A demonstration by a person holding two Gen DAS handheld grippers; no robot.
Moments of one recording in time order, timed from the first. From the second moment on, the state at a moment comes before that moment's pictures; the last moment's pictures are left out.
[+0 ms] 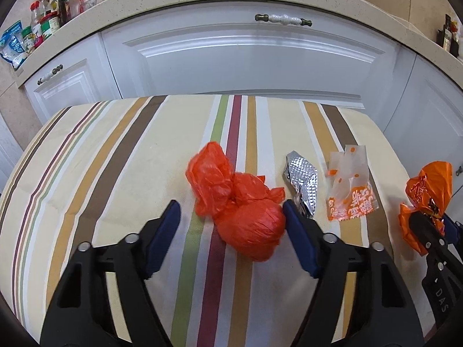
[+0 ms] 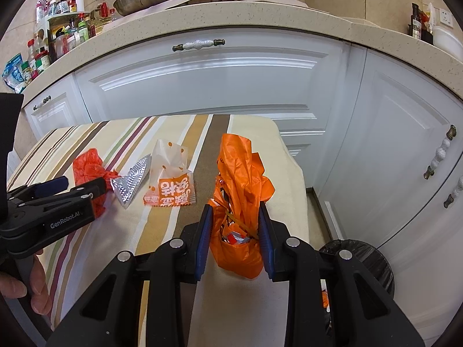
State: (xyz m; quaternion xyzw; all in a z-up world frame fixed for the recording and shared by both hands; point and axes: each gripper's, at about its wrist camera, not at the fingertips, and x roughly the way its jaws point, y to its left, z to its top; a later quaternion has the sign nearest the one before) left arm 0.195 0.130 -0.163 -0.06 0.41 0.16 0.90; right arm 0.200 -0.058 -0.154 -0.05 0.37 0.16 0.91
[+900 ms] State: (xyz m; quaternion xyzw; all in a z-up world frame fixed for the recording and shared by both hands) left arm 0.173 0.150 -0.166 -0.06 0.42 0.15 0.89; right arm 0.198 -0.053 -0.156 -0.06 0.37 0.16 0.91
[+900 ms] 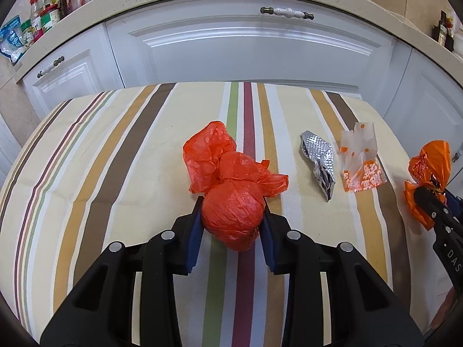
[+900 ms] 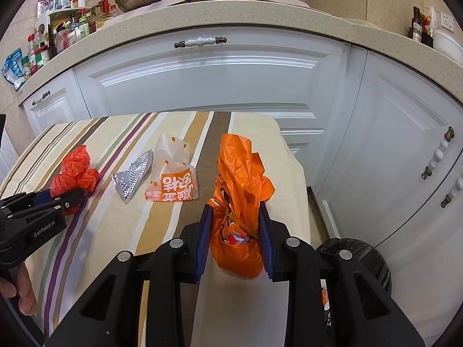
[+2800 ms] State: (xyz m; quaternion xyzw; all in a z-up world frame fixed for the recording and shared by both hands) left arm 0.203 -0.220 -0.200 0.13 0.42 -0.08 0.90; right arm 0.174 -0.323 -0.199 0.02 0.39 -0.06 0.92
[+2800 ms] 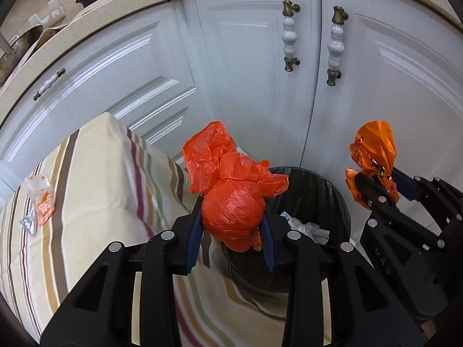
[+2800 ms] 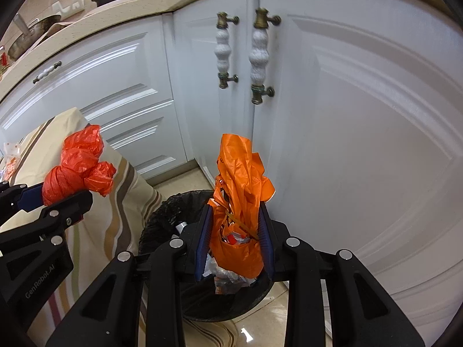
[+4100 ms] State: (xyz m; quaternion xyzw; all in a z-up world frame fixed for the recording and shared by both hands) left arm 0.166 0.081 -0.126 0.00 0.38 0.16 0.91; right arm 0.199 -0.117 -0.127 -0.03 0.33 0.10 0.94
